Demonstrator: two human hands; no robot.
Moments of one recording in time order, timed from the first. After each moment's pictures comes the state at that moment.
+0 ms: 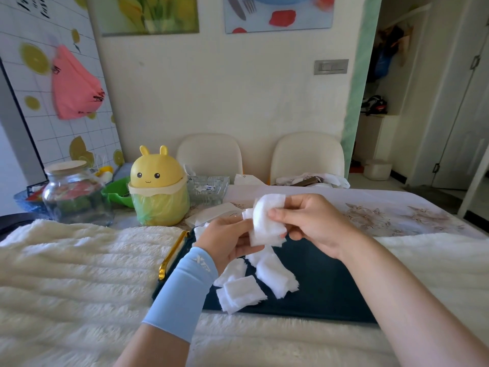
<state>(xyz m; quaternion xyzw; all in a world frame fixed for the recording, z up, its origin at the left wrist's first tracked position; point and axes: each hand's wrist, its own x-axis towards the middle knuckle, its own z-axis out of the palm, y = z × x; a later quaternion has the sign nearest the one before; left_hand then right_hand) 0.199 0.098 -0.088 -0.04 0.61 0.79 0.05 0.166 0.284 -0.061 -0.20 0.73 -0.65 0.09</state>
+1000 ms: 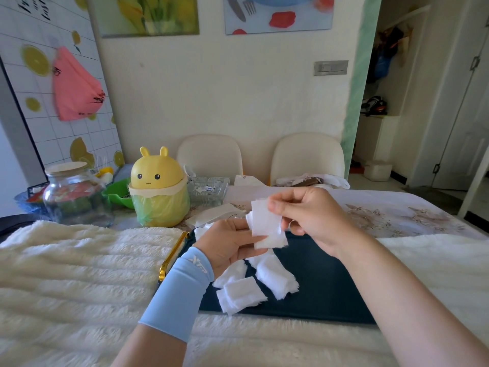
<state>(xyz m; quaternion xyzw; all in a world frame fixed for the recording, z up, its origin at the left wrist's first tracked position) 0.202 0.096 -0.088 0.02 0.63 0.77 0.10 0.175 0.277 -0.049 -0.18 0.72 -0.67 0.02</state>
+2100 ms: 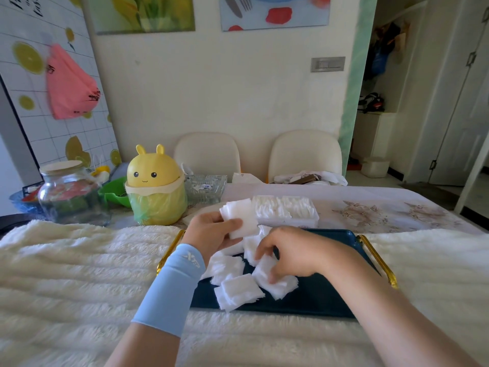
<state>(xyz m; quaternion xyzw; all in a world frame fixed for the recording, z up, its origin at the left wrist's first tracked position) 0.194 0.081 -0.092 -0.09 0.66 0.74 -0.06 0.182 0.267 -0.076 -0.27 0.95 -0.13 0.13</state>
